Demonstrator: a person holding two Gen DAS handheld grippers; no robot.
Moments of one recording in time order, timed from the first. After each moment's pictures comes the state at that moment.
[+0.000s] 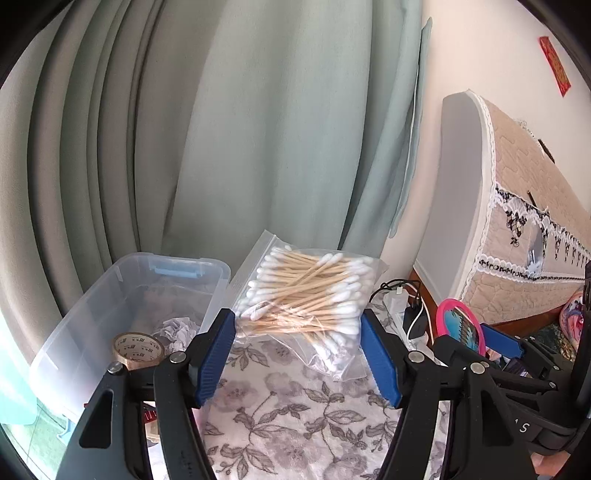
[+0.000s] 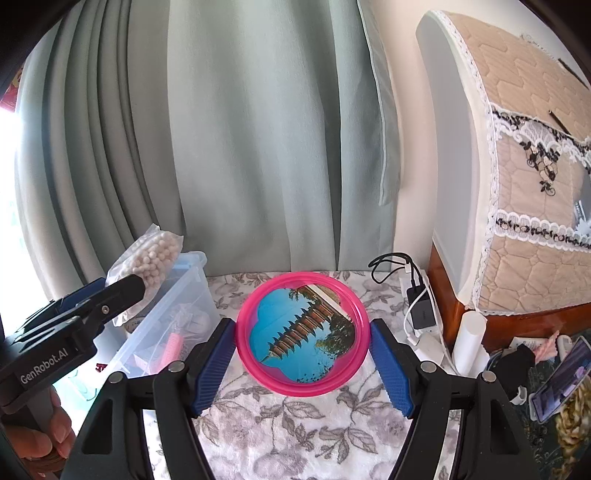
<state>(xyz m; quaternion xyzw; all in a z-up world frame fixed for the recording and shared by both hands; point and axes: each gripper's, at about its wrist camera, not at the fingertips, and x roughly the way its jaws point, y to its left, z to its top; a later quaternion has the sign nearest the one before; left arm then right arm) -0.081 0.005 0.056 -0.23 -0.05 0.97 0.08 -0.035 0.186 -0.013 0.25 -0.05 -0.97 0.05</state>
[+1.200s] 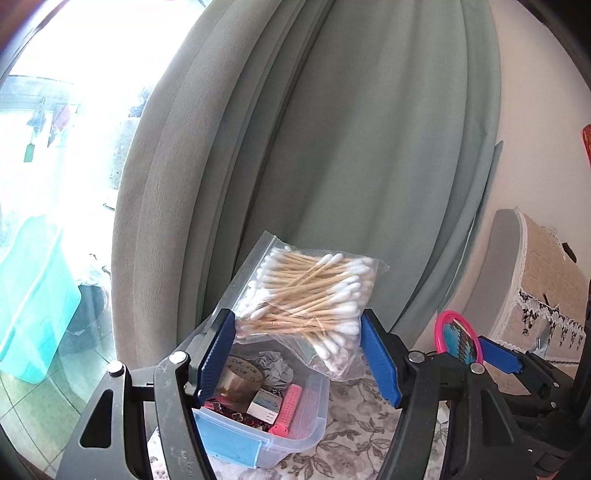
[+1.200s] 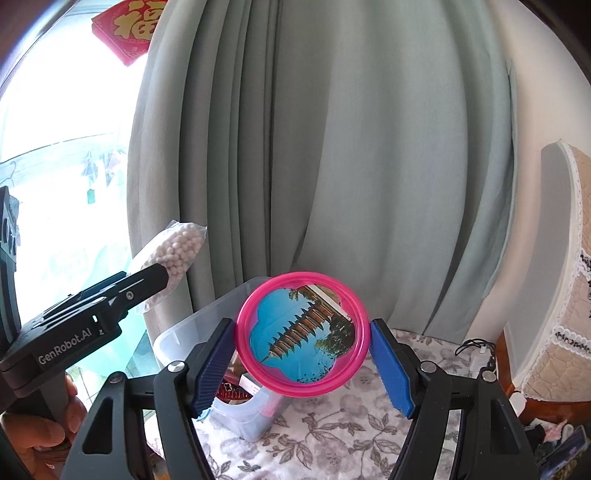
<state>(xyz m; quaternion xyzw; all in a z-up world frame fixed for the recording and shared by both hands) 0.003 -0.148 0.103 -0.14 -0.15 0.98 -0.02 -0.002 0.028 0.059 0.19 0.06 -0.96 0.17</state>
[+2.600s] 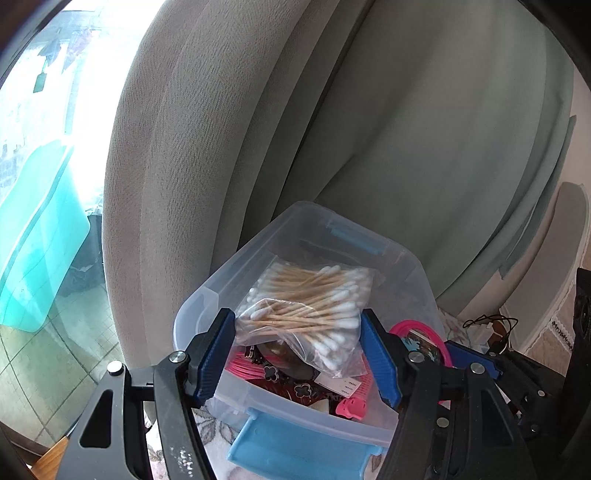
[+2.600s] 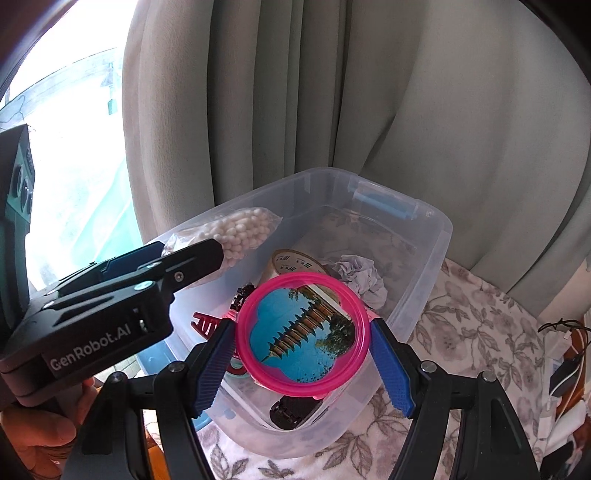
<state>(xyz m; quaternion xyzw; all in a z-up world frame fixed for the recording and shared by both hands) -0.097 -0.223 0.010 -0.26 -0.19 0.95 -0.05 -0.111 -0.065 -0.056 0.34 0.13 -0.90 0.25</state>
